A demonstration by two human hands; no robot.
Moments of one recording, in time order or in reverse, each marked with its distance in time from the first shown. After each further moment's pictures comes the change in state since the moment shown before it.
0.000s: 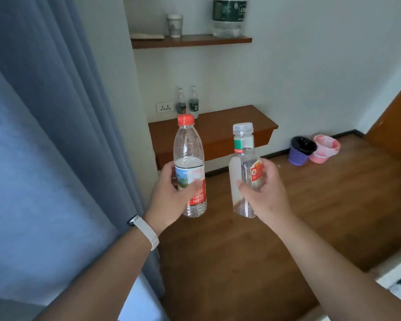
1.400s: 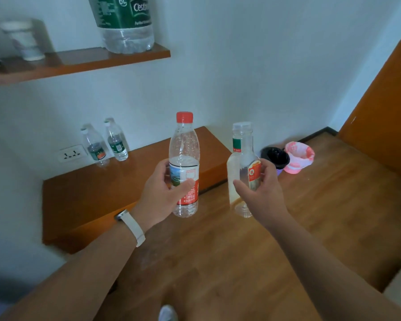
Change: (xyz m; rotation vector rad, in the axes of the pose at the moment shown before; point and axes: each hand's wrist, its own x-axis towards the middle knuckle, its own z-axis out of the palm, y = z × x) left_hand 0.412 0.075 0.315 0.093 -0.245 0.071; right_hand 0.449 0.128 -0.179 -0.019 0.150 0.075
